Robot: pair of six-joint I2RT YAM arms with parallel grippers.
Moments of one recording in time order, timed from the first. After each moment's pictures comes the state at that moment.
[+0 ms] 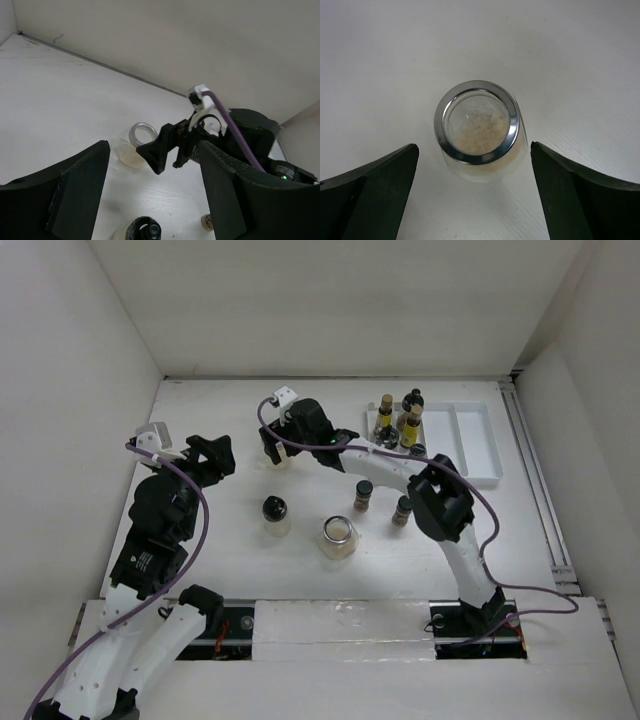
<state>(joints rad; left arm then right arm) -0.41 0.58 0.87 -0.30 -0.39 -0.47 0.80 2.18 1.77 -0.02 0.01 0.09</state>
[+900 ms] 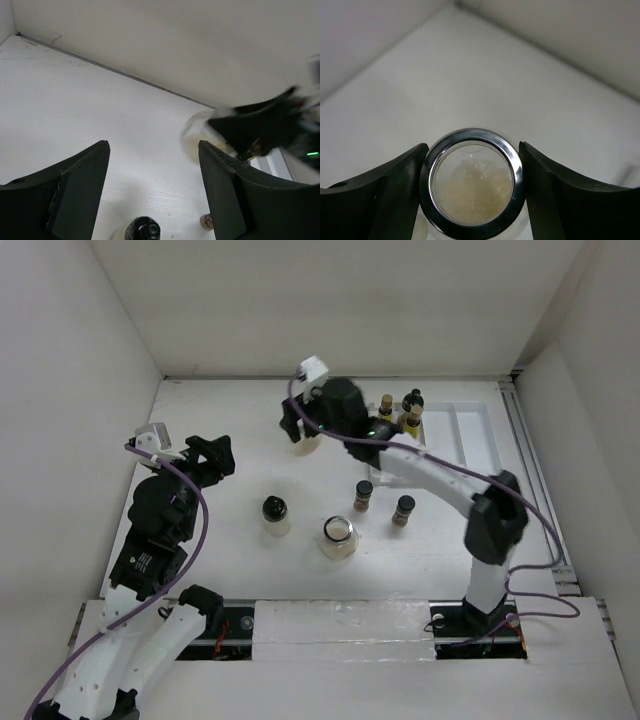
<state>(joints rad) -0.41 0.58 0.87 -0.30 -0.38 -0.47 0.80 1.92 1.69 -0.08 0.04 0.08</state>
